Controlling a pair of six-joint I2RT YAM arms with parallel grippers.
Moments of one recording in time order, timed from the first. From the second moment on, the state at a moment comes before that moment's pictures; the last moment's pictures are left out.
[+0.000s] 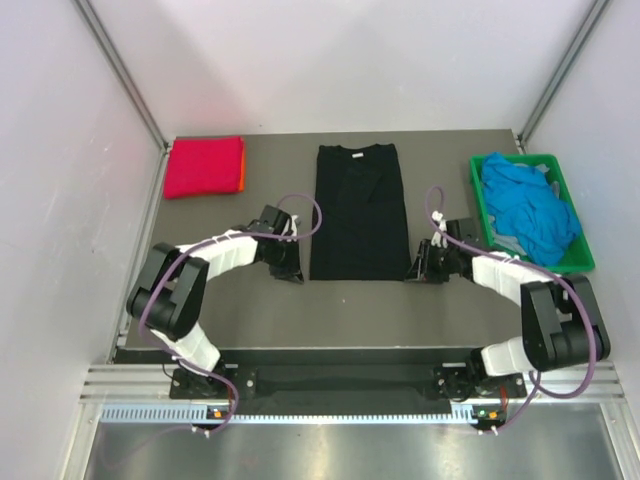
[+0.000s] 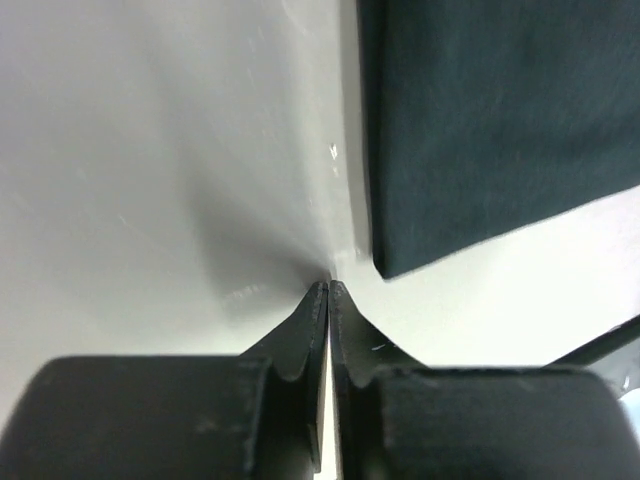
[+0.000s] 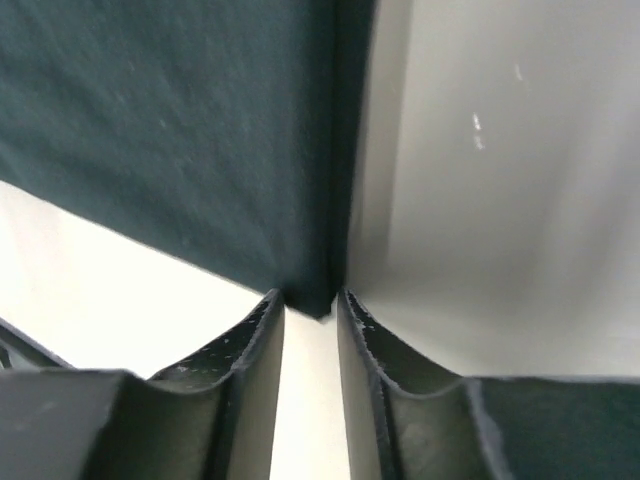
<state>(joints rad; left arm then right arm) -0.42 1.67 0.91 -0.38 0.32 -0.43 0.18 1.42 0.61 -0.19 -0.41 0.35</state>
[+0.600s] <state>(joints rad) -0.44 1.75 1.26 -0.44 0.38 -0.45 0.18 1.32 0.80 -0.46 -0.36 0.38</state>
